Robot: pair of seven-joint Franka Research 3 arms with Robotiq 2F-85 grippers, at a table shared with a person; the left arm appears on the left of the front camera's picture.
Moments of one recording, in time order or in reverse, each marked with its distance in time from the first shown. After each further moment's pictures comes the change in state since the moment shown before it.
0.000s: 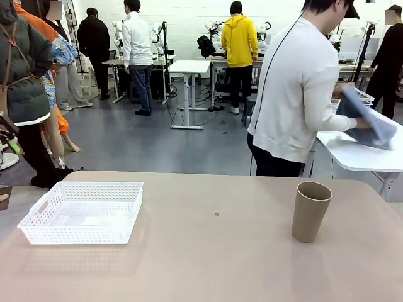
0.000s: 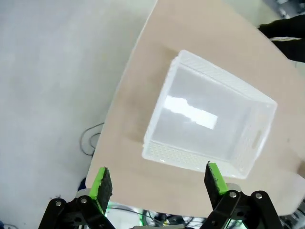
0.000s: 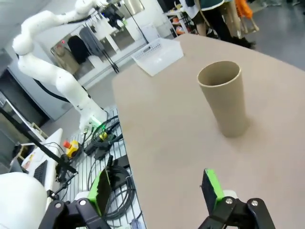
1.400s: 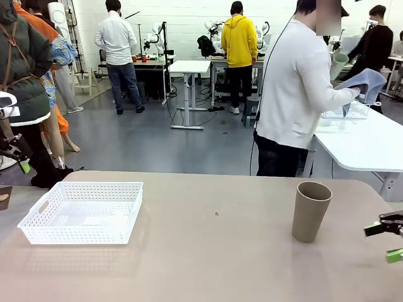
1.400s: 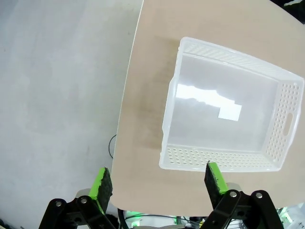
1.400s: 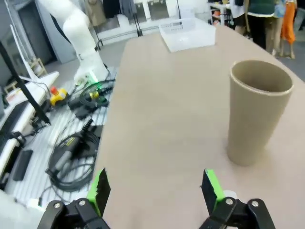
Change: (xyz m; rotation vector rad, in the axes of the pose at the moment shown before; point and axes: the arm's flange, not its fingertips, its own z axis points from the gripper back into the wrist) left arm 0.000 -0.009 -0.041 0.085 0.028 -0.214; right arm -0.020 -0.056 -0.104 0.124 0.123 0.376
